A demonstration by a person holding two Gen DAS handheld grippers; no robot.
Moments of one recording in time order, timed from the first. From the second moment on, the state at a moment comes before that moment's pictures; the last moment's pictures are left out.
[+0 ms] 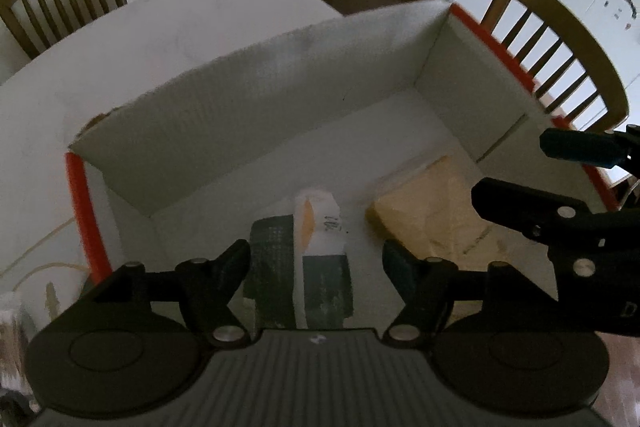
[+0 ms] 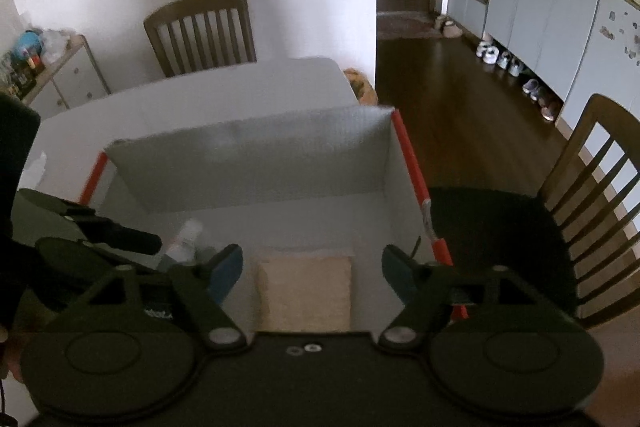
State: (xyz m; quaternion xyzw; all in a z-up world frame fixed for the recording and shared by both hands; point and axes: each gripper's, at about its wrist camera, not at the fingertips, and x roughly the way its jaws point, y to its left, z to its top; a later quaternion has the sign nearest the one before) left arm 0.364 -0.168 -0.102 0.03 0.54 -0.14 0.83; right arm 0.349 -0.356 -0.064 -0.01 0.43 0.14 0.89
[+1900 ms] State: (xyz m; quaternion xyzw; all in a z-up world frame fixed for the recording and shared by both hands) left arm 0.159 0.084 -0.006 -0.05 0.38 -0.09 0.92; right arm 0.172 -0.174 0.003 -0.02 0.35 0.20 0.91
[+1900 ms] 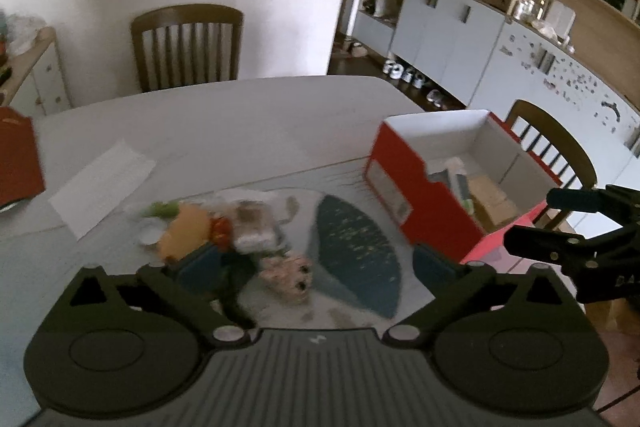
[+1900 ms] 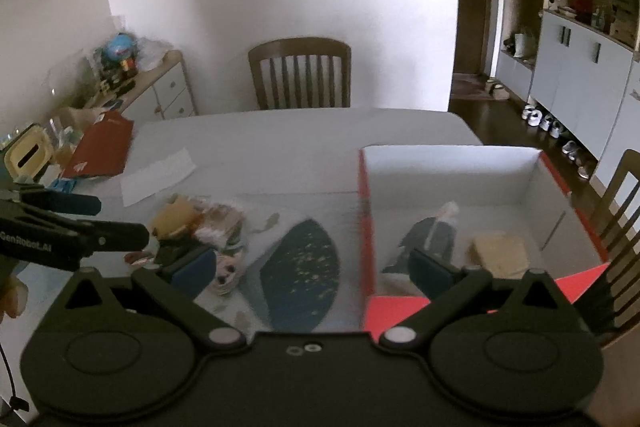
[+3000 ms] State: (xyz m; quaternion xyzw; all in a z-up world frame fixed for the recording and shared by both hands) left arm 0.124 0.121 -0.148 0.03 0.45 -0.09 0.89; right arm 0.208 -0.061 -0.090 -0.12 0.41 0.24 0.87
